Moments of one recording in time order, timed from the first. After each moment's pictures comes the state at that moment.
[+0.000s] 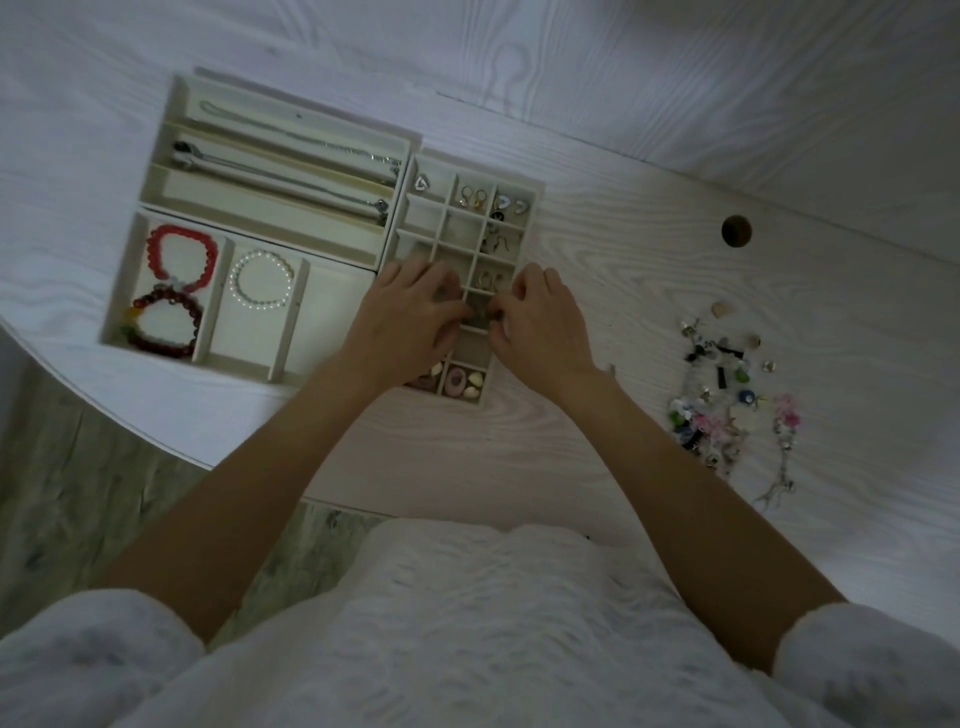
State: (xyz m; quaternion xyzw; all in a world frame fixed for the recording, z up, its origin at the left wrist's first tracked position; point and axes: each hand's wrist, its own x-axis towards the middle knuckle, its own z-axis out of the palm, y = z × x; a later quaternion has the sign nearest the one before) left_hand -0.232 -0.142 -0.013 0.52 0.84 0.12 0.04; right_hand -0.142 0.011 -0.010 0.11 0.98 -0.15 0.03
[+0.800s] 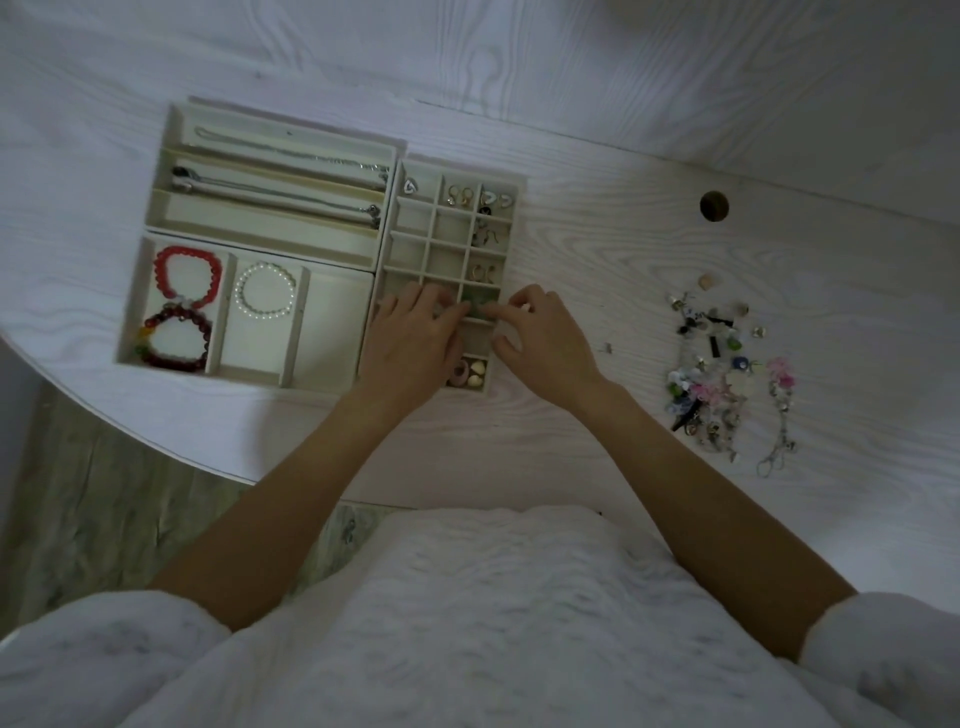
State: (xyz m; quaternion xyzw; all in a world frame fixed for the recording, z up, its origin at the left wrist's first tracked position) left_hand -0.198 -0.149 -0.018 0.46 0.88 0.12 0.03; right_hand -0.113 0.003 0.004 0.15 0.95 -0.24 0.11
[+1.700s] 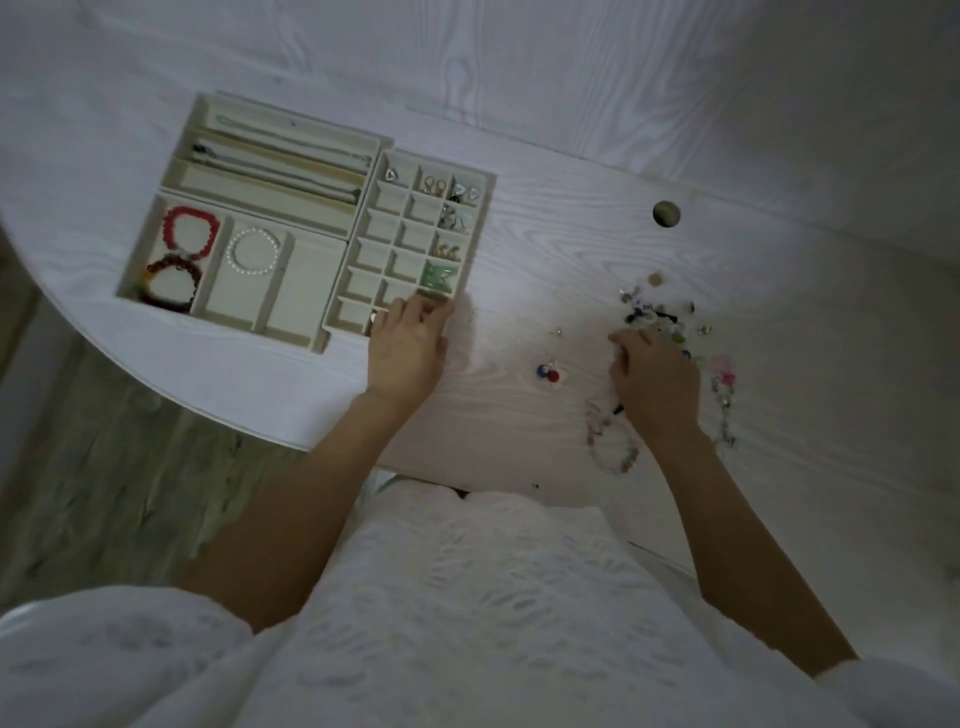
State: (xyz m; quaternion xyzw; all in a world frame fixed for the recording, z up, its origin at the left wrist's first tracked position) left_hand -0.118 -0.125 -0.009 0.31 0.94 0.14 0.07; right_hand 0.026 0.101 0.014 0.25 0.96 -0.12 -0.02
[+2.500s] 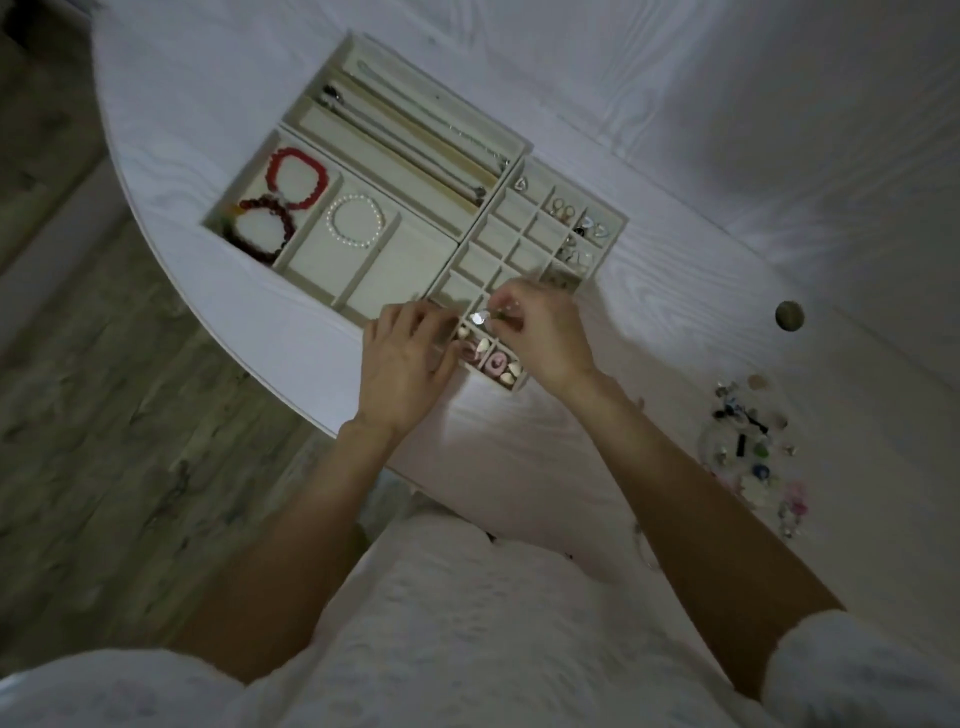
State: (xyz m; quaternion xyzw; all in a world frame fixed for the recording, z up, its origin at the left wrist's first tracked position) left_hand -0.139 -0.196 -0.024 0.17 0.96 0.24 0.01; right_hand -0.151 -0.023 0.014 0.02 0.93 -0.36 0.09
